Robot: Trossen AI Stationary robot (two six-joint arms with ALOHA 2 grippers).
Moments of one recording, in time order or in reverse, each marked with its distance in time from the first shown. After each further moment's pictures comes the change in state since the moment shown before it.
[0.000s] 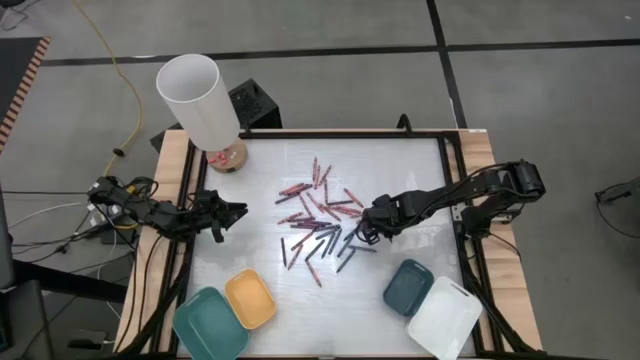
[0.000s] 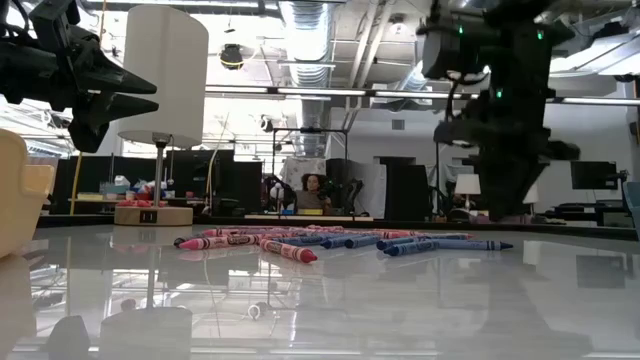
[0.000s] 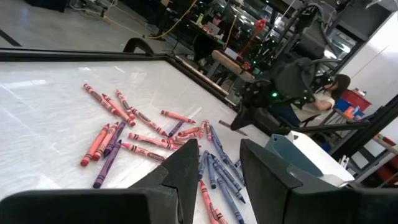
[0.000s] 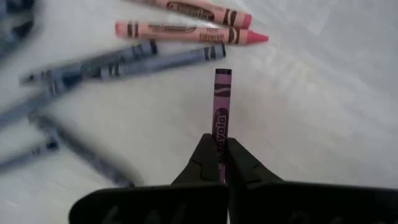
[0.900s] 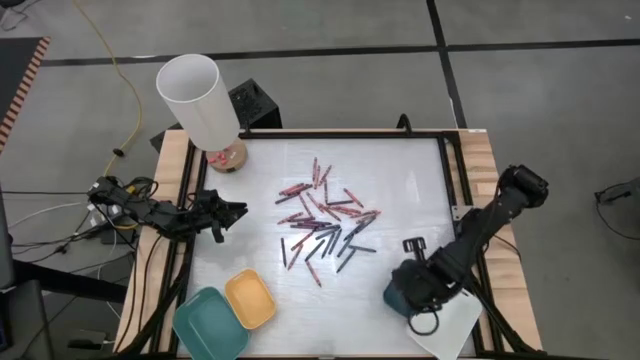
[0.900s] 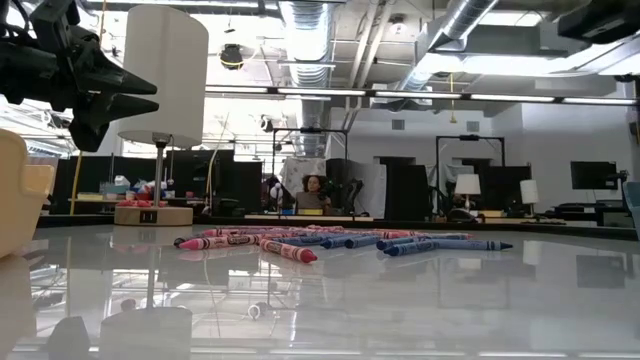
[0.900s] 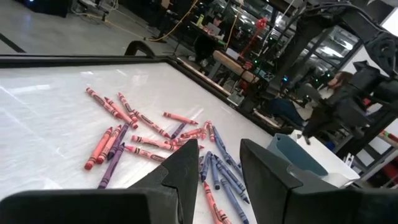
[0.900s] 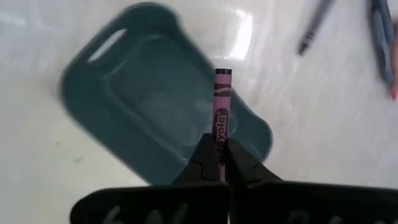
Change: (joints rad) left arm 0.000 0.000 0.000 0.000 -0.007 0.027; right arm 0.663 0.014 0.312 -0.376 0.042 -0.639
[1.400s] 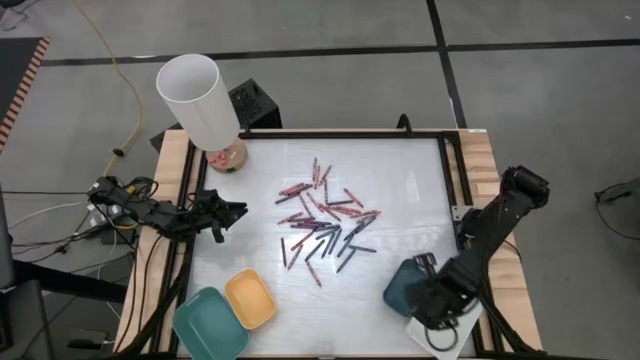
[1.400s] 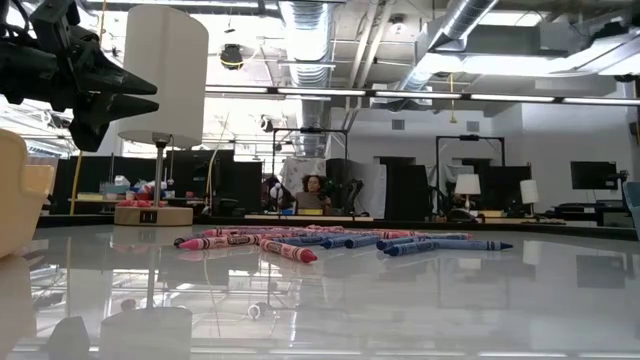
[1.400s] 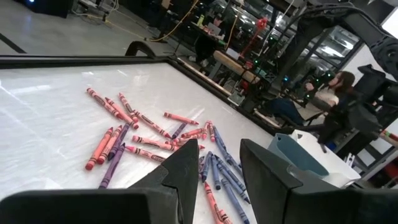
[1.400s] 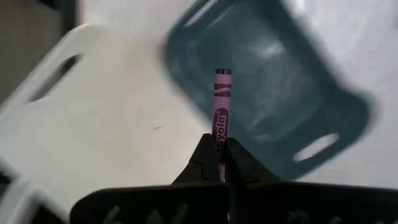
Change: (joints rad) left arm 0.000 0.000 0.000 0.000 -0.001 0.003; right arm 0.101 0.000 0.000 0.051 -0.173 0.155
